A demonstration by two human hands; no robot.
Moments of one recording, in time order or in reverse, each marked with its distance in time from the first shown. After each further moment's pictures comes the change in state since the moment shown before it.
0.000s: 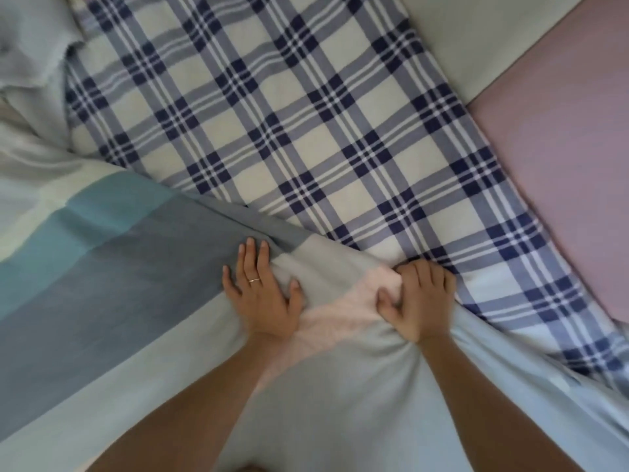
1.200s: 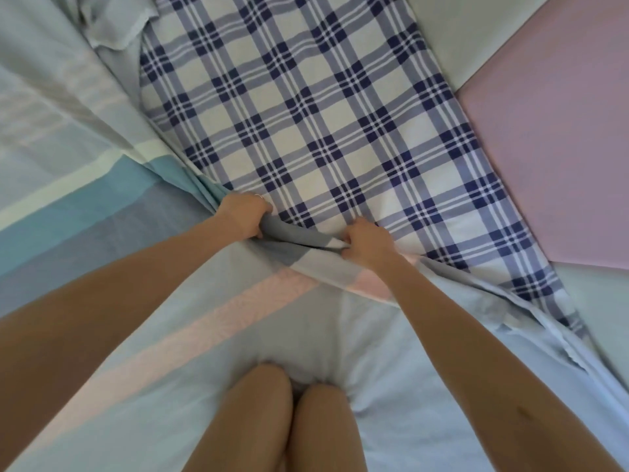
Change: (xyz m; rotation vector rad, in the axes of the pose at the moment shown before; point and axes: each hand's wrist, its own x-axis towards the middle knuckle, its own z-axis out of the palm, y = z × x) left_hand 0.063 -0.050 -0.120 0.482 -0.789 0.431; right_hand 0.026 -0.100 -0.068 0.032 -0.826 -0.073
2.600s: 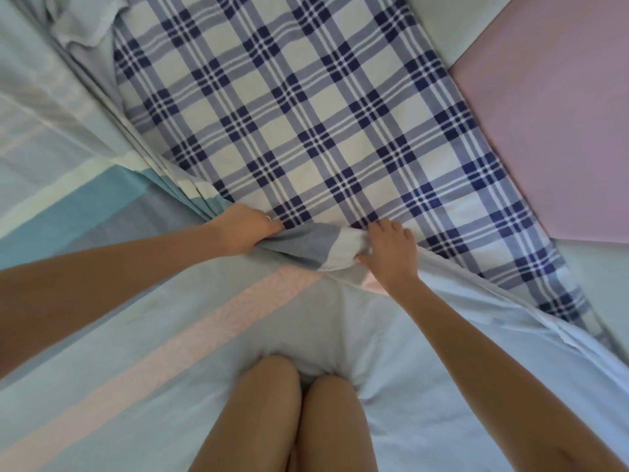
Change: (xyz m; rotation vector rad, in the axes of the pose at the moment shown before) left_hand -0.014 0.004 0.007 0.276 0.061 0.420; right_hand -0.045 0.015 0.024 0.004 0.326 0.130
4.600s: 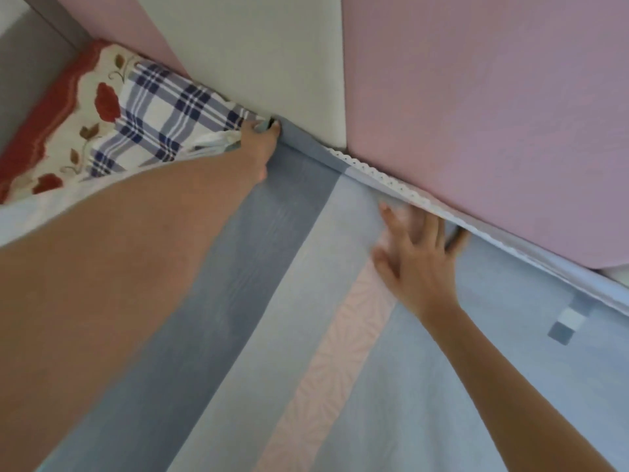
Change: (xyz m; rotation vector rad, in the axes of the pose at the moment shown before) left_hand 0.289 -0.074 -0.245 -1.386 0.853 -0.538; right_hand 0.099 0.120 0.000 0.157 0.717 0.335
